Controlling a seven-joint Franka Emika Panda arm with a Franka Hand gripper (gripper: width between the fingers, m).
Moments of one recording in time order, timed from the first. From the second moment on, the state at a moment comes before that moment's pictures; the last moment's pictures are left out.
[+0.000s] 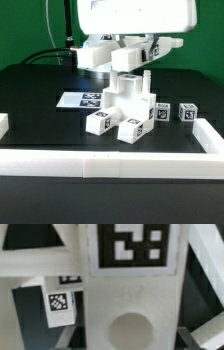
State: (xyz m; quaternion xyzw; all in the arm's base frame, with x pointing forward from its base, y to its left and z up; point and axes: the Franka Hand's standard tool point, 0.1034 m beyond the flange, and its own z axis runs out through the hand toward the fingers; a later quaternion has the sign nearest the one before) arm 0.518 0.039 0.129 -0.95 0.32 0.02 0.05
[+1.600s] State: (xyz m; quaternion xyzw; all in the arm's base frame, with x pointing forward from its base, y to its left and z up) arm 0.520 0.036 0.116 -0.95 0.30 0.01 0.05
